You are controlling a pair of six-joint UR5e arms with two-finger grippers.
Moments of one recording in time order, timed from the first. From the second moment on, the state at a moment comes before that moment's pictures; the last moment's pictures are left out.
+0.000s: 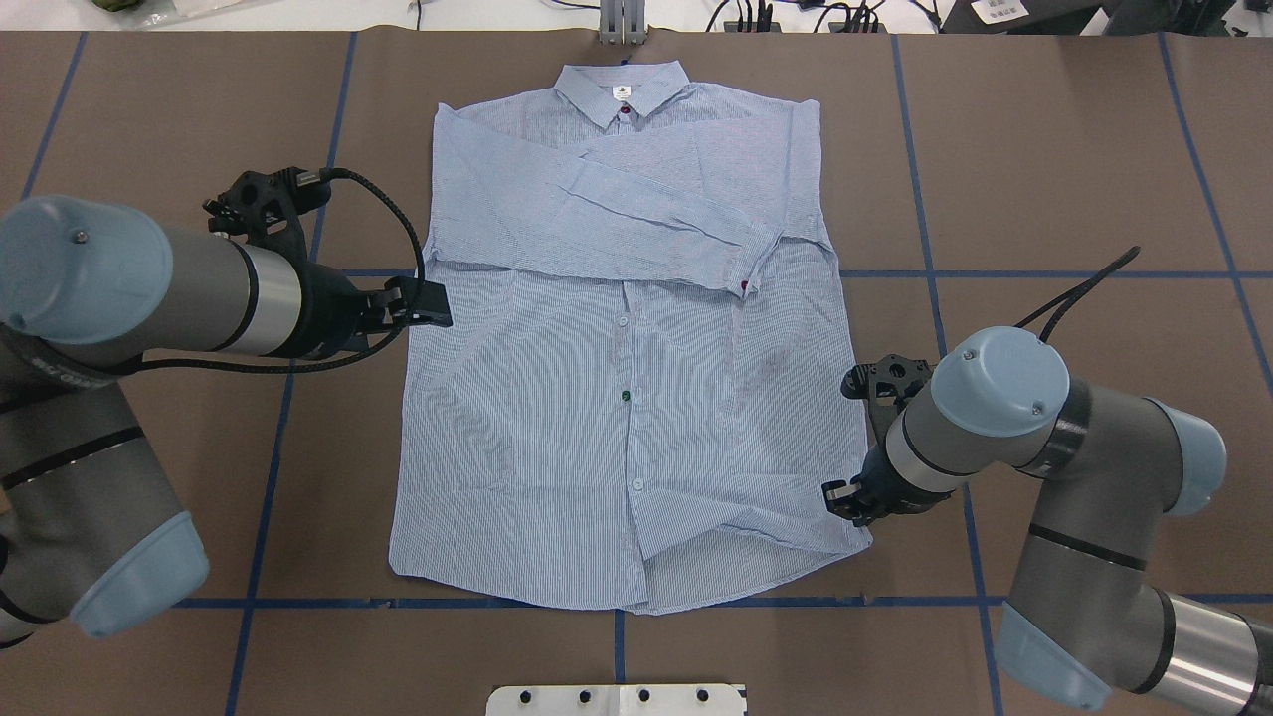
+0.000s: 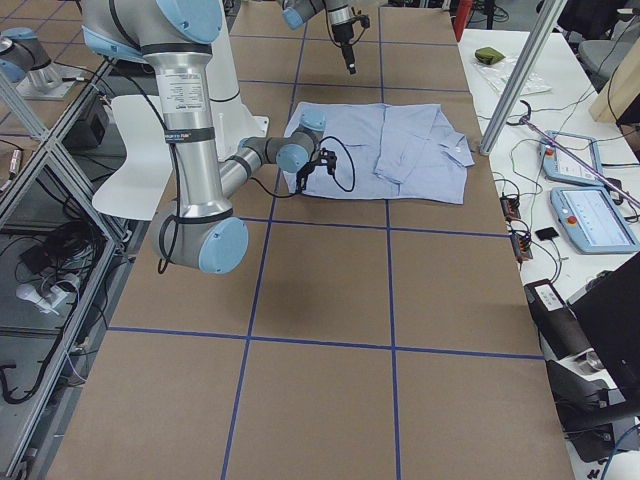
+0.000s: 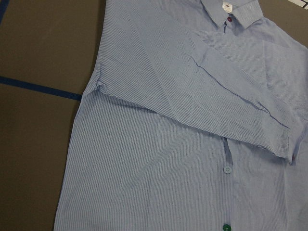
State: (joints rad) left arm -0.61 -1.87 -2.03 -1.91 -1.84 -1.43; right arm 0.47 -1.38 1.96 -1.43 2.06 1.11
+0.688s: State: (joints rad) left arm -0.36 -1.80 -1.95 -1.90 -1.77 -1.56; right arm 0.49 -1.38 2.05 -1.42 2.05 1.20
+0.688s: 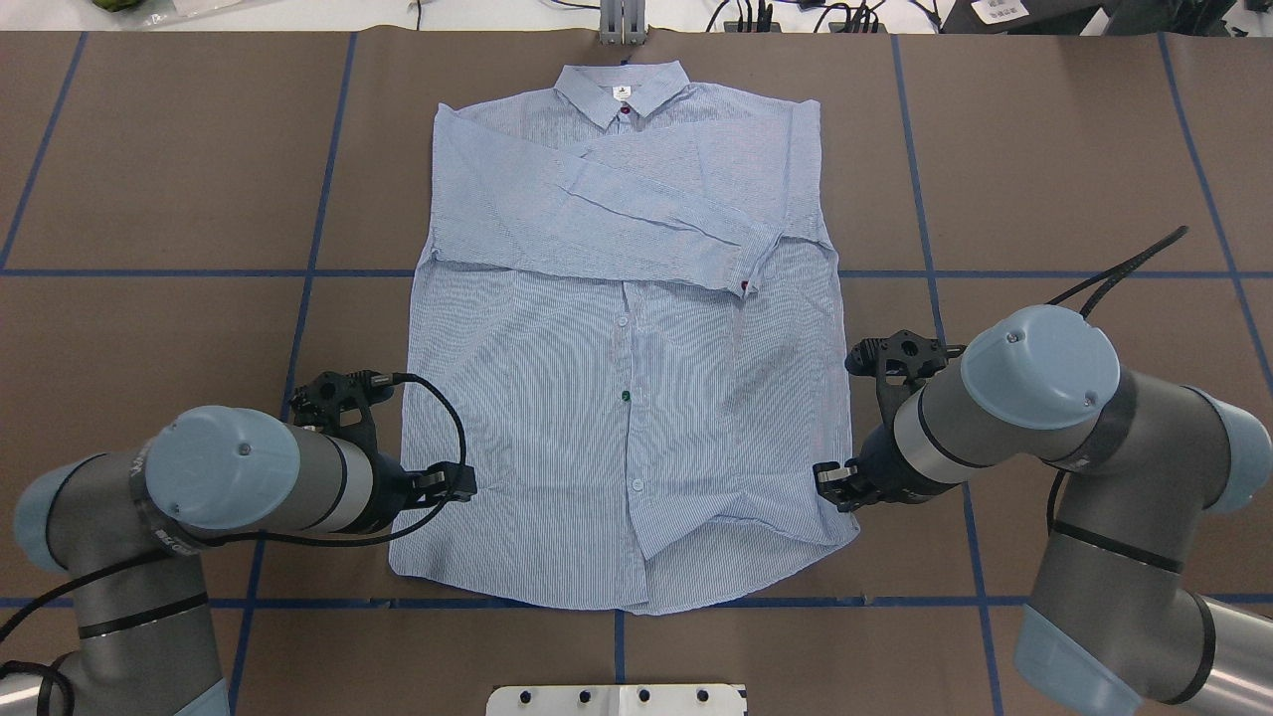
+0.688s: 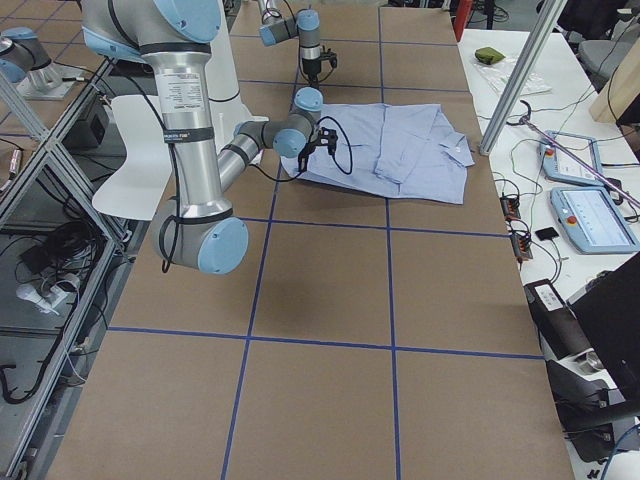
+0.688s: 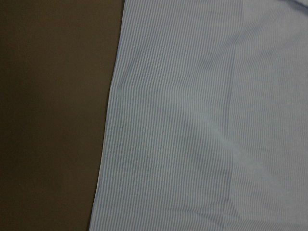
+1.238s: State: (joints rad) left arm -0.34 -1.80 -1.91 -1.90 -1.75 -1.56; right arm 0.51 -1.38 2.06 -1.42 2.06 1.20
